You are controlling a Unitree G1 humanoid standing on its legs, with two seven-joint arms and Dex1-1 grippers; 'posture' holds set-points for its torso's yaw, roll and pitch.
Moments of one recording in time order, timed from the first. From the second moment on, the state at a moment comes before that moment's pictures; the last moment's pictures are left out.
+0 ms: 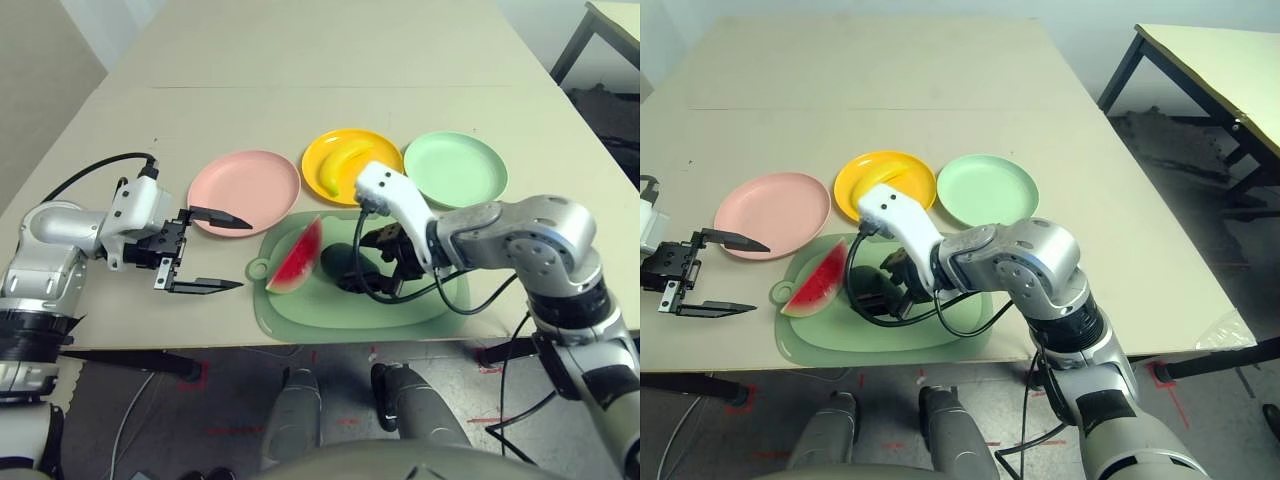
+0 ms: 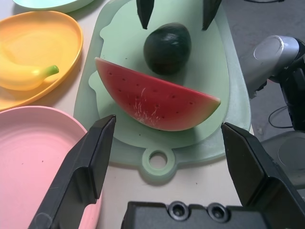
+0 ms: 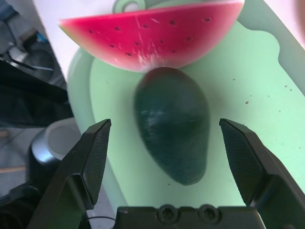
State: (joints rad) left arm -0.36 1.03 0.01 0.23 -0.51 -0.15 -1.61; right arm -0.79 -0.40 0.34 -0.45 0.77 1.58 0.38
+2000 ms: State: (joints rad) left arm -0.42 0.99 -0.01 0.25 -0.50 -0.15 -1.61; right arm -1.26 -1.00 0.37 -0.22 0.55 1.22 1.02
